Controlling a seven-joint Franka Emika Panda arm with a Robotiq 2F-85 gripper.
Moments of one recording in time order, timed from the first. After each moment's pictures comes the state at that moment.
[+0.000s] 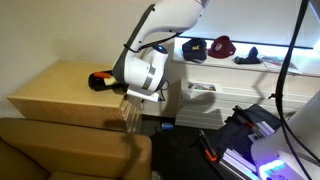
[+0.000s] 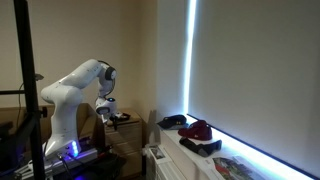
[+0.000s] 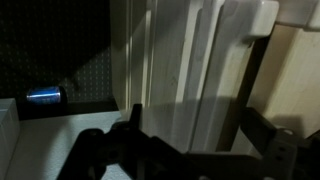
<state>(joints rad) 0.06 0.89 0.43 -2.07 0.87 3.42 -0.04</state>
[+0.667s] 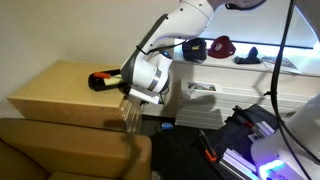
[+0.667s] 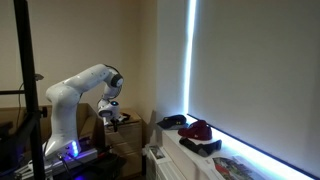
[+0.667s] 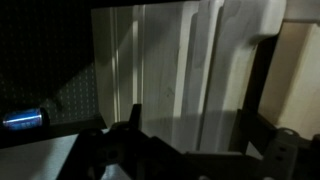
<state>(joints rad) -0.18 1.04 0.61 -2.05 0.66 3.45 -0.02</state>
